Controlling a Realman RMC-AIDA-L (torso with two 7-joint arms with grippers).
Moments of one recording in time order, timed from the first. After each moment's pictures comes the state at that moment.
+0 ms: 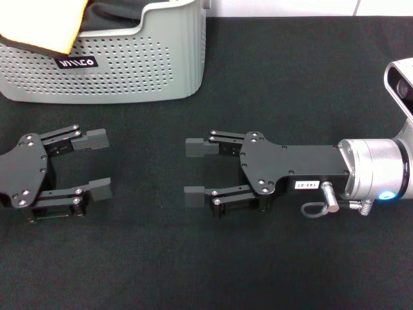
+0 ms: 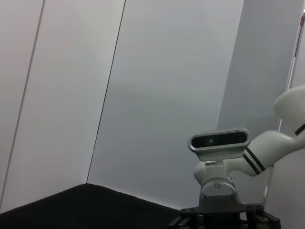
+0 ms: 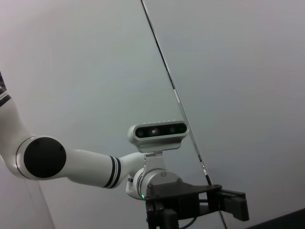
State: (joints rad) left arm -0.31 -1.91 0.71 0.56 1.72 2.02 -1.19; right arm 0.82 2.01 -2.39 -0.18 -0.22 -1.60 1.04
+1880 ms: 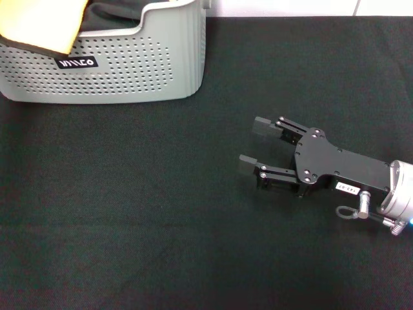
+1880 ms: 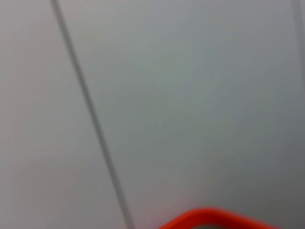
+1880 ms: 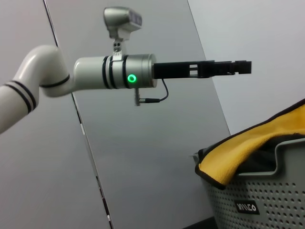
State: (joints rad) left arm -0.61 -2.07 0.72 1.52 2.24 1.25 -2.02; right arm 0.60 2.02 -2.21 -0.18 -0.22 -1.53 0.86
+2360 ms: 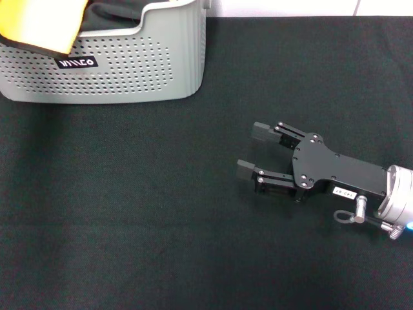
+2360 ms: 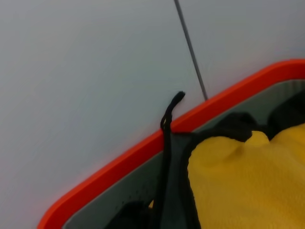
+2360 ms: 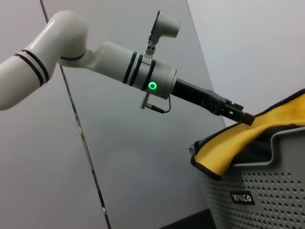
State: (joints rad) left arm -0.73 -2.06 0.85 1.42 2.83 1.20 -2.31; right arm 0.59 2.03 -2.21 -0.18 -0.22 -1.50 0.85
